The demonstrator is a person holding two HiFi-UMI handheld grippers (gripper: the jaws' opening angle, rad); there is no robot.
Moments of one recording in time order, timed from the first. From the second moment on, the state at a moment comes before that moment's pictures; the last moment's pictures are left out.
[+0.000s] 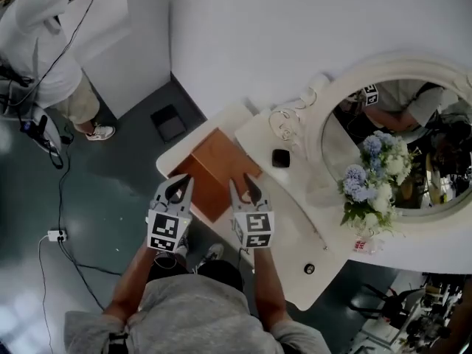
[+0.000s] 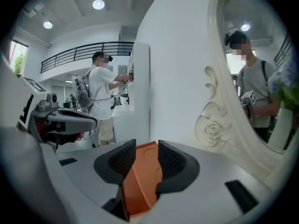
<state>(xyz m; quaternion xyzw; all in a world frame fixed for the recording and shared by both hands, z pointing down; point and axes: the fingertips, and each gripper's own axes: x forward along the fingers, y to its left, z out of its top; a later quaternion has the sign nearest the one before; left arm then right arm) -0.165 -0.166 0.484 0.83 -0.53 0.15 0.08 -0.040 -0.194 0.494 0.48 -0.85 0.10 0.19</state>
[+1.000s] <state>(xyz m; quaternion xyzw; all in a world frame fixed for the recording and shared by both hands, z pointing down) 0.030 -0.161 0.443 0.94 -0.32 0.15 0.00 0.147 -0.119 0.442 0.69 -0.71 0.07 0.10</state>
